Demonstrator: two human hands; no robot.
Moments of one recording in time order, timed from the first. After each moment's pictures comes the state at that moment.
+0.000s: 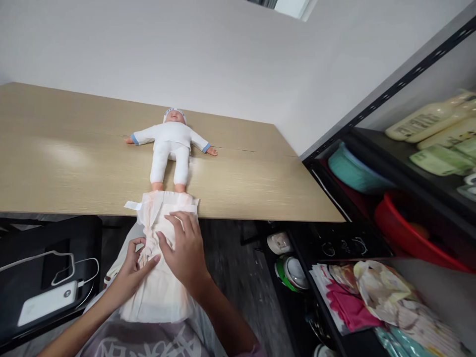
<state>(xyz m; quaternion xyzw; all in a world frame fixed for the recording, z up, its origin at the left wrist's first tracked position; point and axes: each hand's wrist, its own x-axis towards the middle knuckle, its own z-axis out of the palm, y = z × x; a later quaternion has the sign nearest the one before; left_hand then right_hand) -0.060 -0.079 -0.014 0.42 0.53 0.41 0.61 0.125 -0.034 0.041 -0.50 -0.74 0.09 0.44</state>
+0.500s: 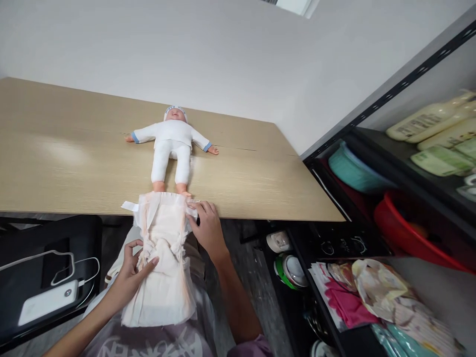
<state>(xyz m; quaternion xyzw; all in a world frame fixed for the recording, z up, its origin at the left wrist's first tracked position) -0.066 -0.086 -0.021 0.39 0.52 0.42 0.63 0.193 0.023 0.010 -0.54 -0.76 0.12 0.35</state>
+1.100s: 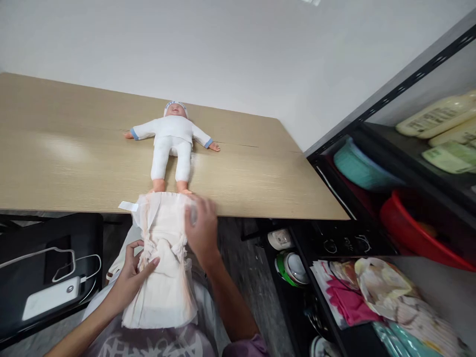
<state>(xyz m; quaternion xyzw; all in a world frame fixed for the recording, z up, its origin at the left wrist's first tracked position) -0.062 -0.095 -0.029 0.39 0.53 0.42 0.63 0.157 0.016 0.025 -0.57 -0.68 0.05 0.45</state>
